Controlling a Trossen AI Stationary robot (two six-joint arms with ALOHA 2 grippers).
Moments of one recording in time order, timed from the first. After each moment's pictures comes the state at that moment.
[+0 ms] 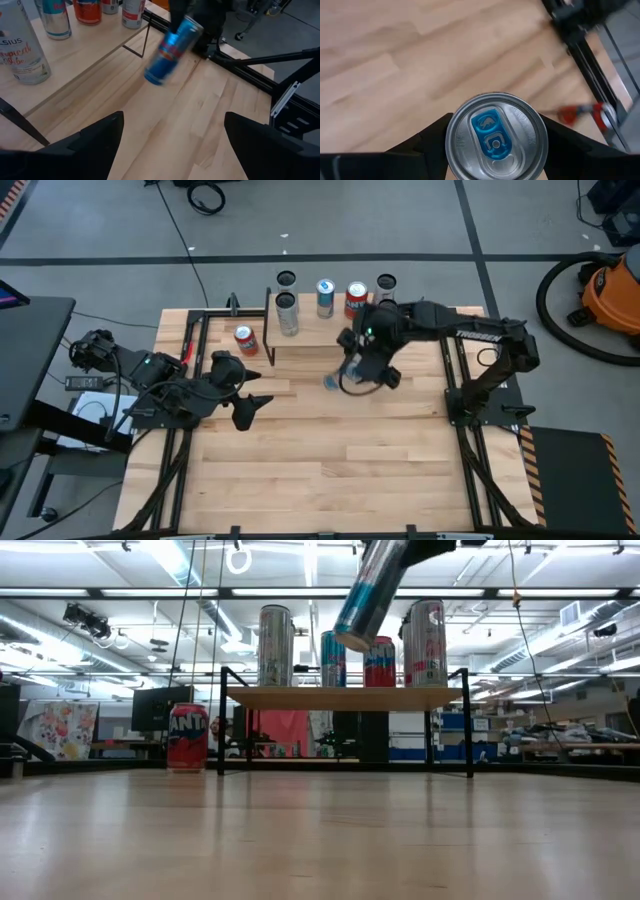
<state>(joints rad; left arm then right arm) -0.47 1.16 1.40 -0.93 -0.68 -0.82 -0.13 1.55 1.68 -1.07 -0.28 -1.11</state>
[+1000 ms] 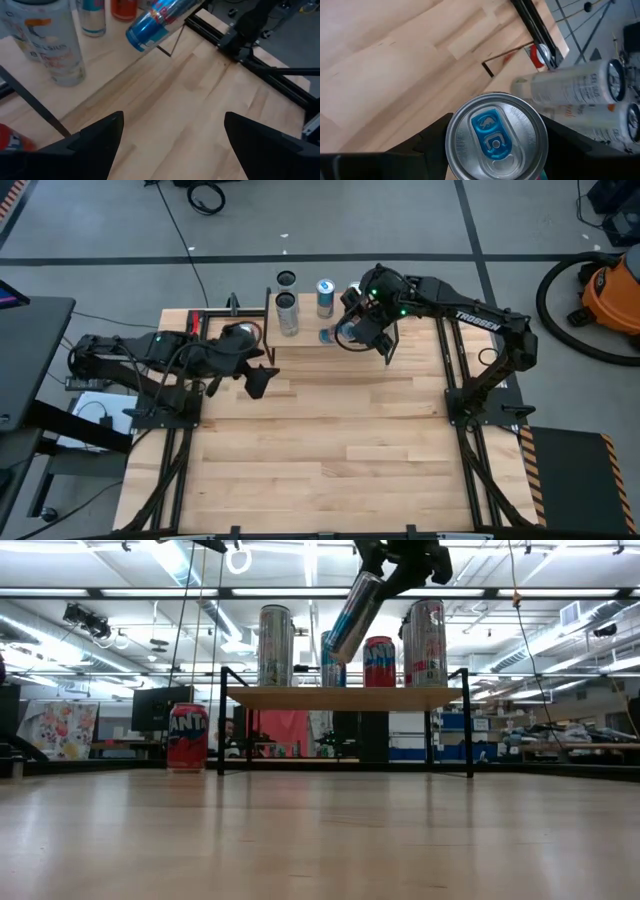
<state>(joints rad) -0.14 1.16 1.40 -0.93 -0.47 -0.71 -0.36 1.55 1.70 -0.96 -0.21 -1.22</state>
